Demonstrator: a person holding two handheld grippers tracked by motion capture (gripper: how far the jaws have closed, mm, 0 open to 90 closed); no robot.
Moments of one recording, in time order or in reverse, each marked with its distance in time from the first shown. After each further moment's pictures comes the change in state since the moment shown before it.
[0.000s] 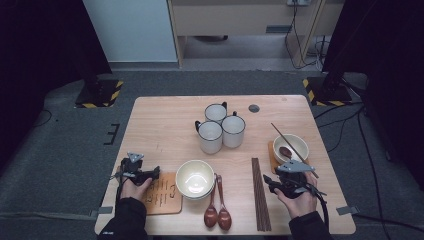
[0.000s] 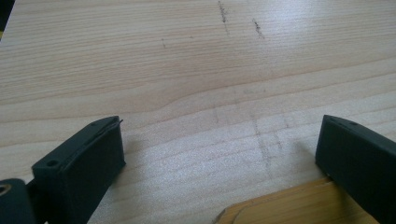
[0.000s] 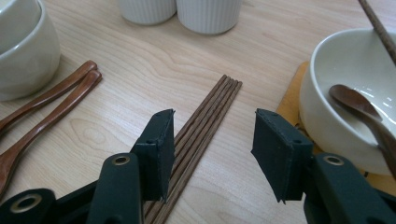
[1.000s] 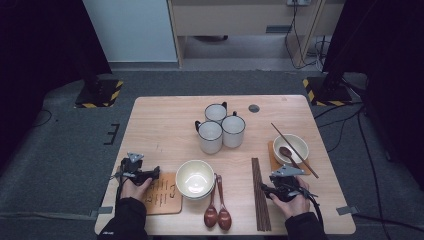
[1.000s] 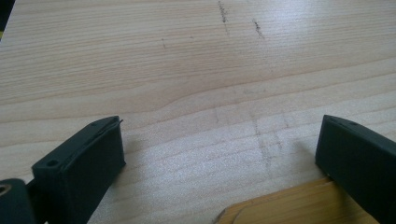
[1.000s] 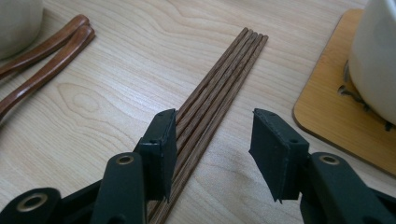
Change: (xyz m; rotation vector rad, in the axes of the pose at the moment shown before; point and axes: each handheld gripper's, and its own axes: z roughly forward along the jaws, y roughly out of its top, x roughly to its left) left arm 0.000 0.000 0.000 0.000 0.000 -0.001; right arm 0.003 -0.023 0.029 0.096 0.043 0.017
